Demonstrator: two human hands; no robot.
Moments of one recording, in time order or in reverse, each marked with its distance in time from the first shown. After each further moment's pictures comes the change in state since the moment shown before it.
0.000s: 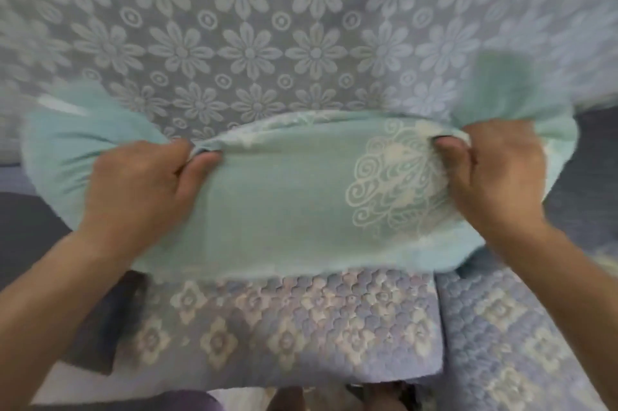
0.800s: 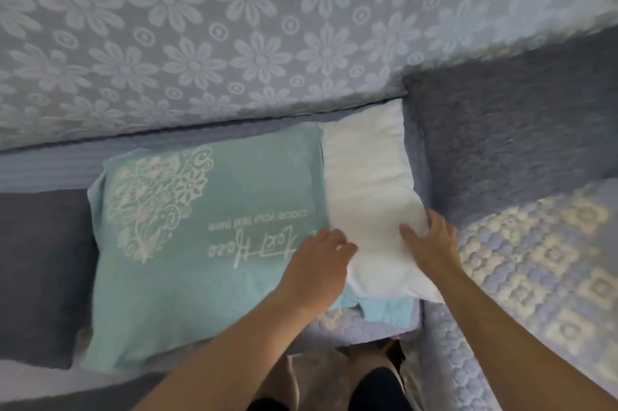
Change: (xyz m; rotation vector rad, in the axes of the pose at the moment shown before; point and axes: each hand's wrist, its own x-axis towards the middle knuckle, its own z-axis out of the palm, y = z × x) left_hand -0.128 0.226 0.209 -0.295 -0.558 0.357; right_hand -0.235 0.062 0.070 0.173 -0.726 1.284
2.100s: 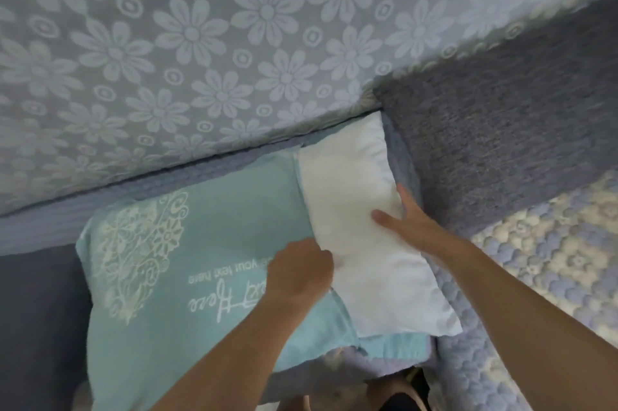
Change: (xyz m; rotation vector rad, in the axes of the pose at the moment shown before) left_hand 0.077 0.019 -0.033 -0.086 -0.318 -0.737; right_hand 0.088 -0.009 -0.016 0.291 -0.512 -0.109
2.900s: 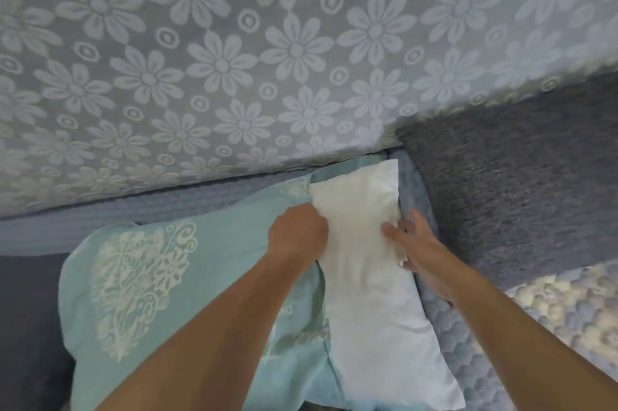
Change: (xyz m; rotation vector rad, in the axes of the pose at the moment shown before) left_hand 0.086 0.021 -0.069 -0.081 0.138 -0.070; right_hand 0.038 -0.038 -0.001 0.420 -0.040 -0.069
